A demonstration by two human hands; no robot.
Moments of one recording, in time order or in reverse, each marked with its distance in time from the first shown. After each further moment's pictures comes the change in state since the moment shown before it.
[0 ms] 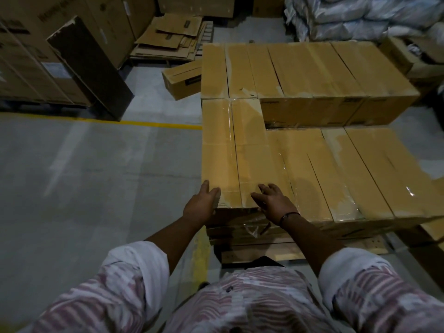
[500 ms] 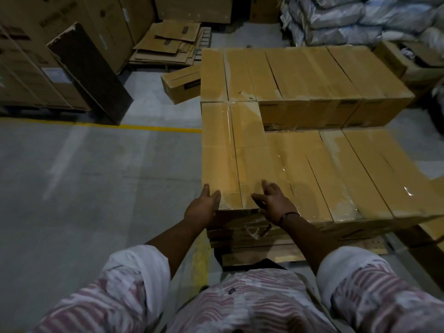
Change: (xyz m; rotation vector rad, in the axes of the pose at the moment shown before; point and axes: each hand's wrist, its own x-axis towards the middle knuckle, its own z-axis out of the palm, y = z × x) left_hand -0.007 0.004 -0.004 0.027 -0.035 0.004; right_hand -0.004 -0.007 -0.004 0.031 0.012 0.055
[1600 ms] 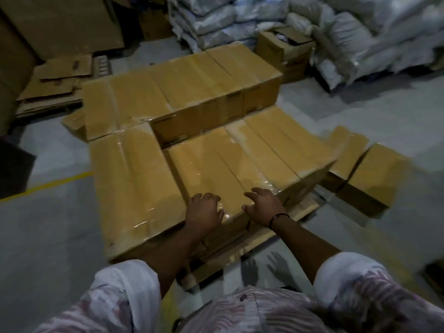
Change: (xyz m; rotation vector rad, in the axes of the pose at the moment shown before) left_hand 0.043 0.284 0.026 0.193 0.070 0.375; right_hand -0.139 0.204 -0.011 0.218 0.209 0.370
